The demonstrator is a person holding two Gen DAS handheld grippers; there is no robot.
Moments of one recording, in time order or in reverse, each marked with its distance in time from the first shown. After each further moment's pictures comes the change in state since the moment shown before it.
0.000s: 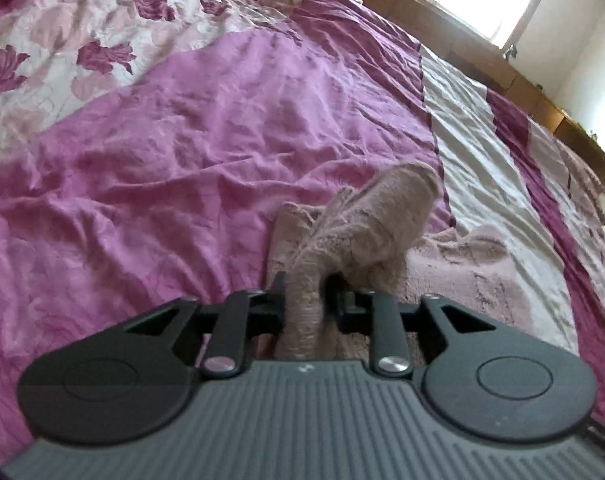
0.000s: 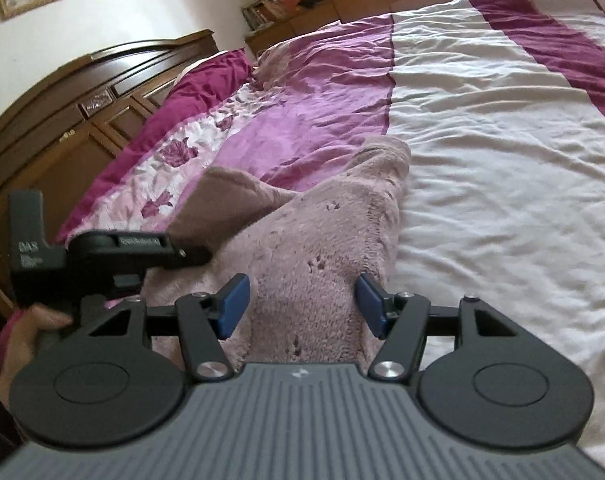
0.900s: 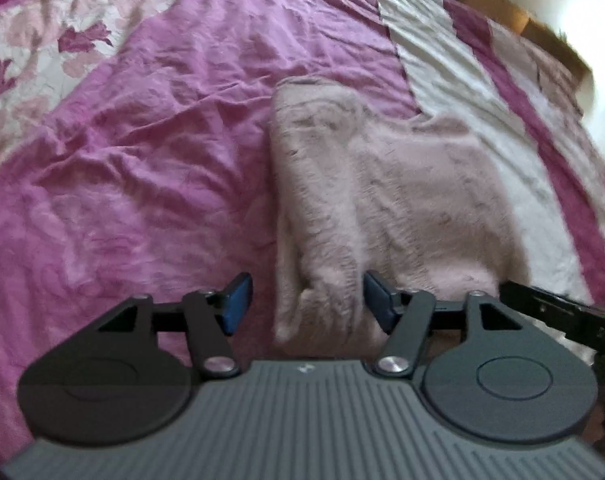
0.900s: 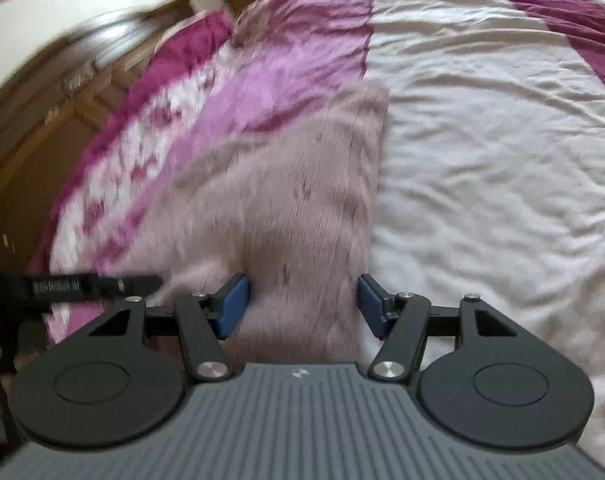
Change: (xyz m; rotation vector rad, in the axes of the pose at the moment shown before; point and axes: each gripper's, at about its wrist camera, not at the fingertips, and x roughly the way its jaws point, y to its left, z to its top) left arm -0.052 0.011 -0.033 0.234 0.221 -0.020; right arm -0.009 -0.008 -0.023 0.033 0.161 -0.034
